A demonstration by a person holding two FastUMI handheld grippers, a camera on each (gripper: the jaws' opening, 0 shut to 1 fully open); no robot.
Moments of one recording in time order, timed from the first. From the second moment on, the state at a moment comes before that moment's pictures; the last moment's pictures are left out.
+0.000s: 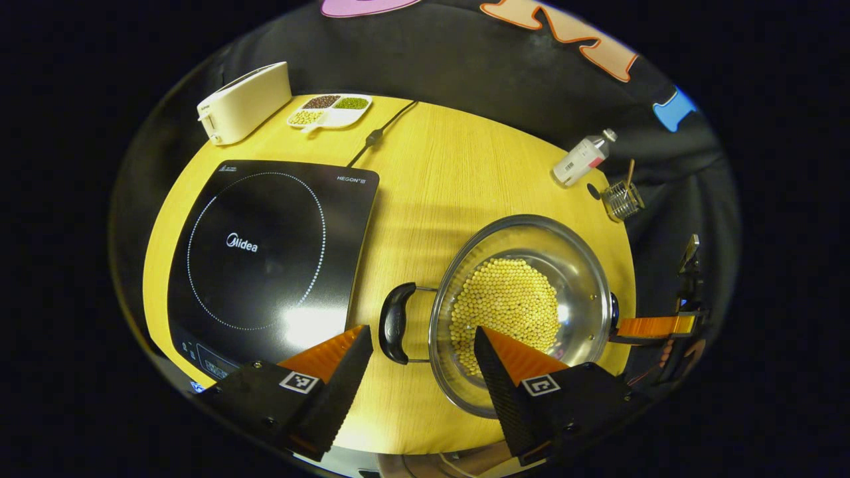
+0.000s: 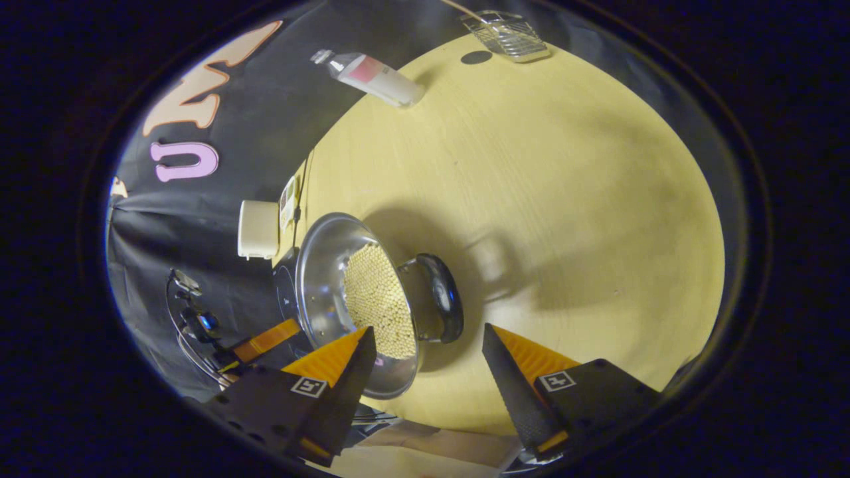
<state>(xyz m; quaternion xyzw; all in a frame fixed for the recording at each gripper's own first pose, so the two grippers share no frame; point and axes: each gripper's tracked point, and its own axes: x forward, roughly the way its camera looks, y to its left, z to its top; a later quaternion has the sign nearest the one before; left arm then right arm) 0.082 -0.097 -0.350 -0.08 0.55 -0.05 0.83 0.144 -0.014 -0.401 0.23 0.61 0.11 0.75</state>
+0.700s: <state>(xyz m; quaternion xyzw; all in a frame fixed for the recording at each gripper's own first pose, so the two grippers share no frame) 0.082 -0.102 -0.384 -0.07 0.60 -0.05 0.79 0.148 0.011 -0.431 0.20 0.64 0.13 0.73</state>
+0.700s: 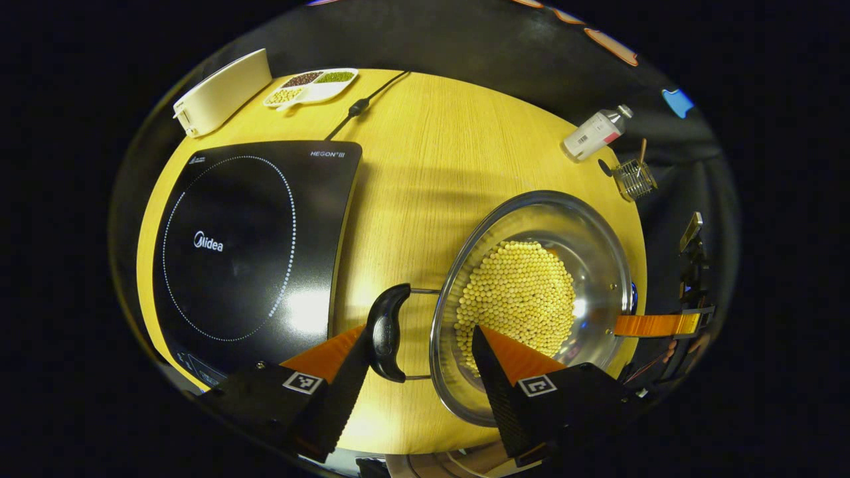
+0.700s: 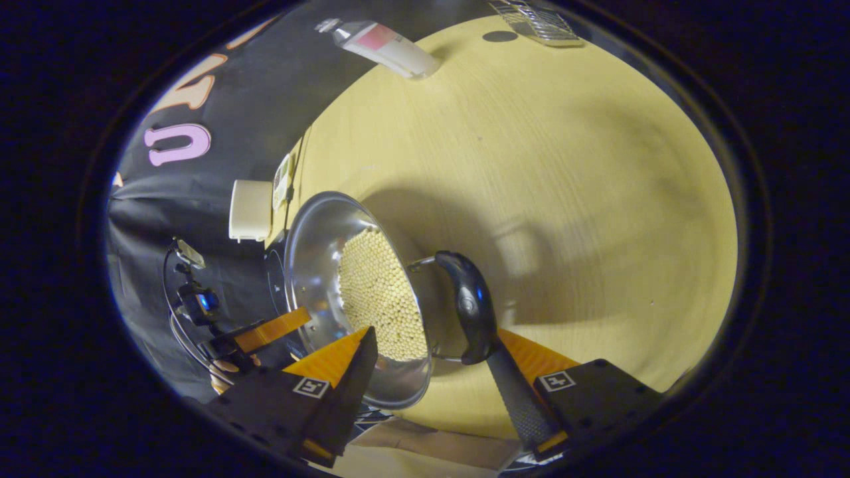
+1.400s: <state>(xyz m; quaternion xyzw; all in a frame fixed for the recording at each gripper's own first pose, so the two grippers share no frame) 0.099 -0.093 -0.408 -0.02 0.63 -0.05 0.78 0.163 0.008 -0.450 0.21 0.66 0.12 0.71</state>
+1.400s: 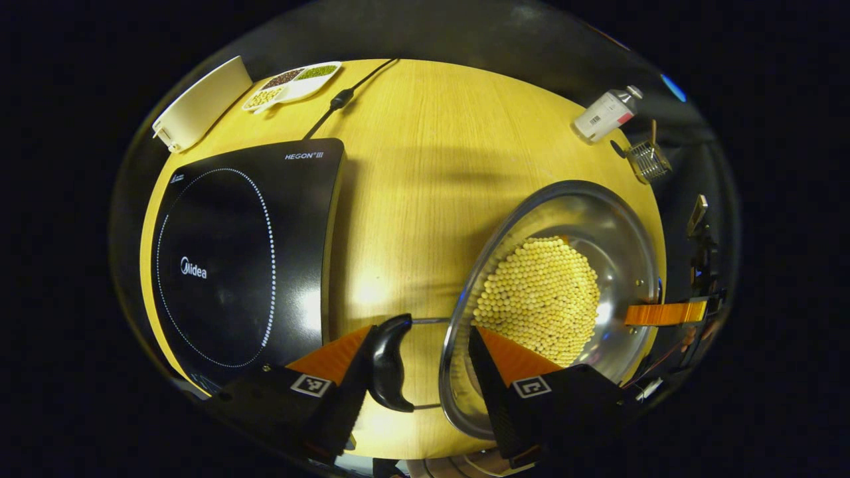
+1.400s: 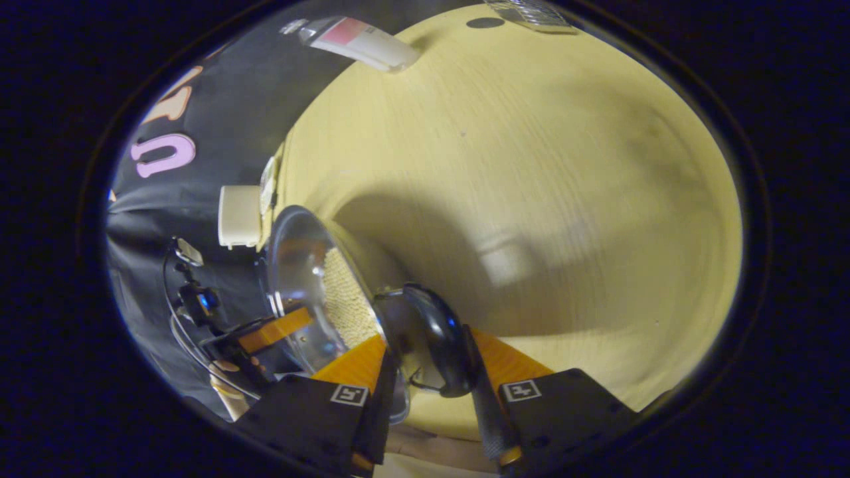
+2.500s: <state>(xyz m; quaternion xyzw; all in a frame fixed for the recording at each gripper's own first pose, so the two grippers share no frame) 0.041 -0.106 -0.377 -0.04 0.63 -0.05 0.77 0.121 -0.014 -0.413 0.13 0.62 0.12 0.76</state>
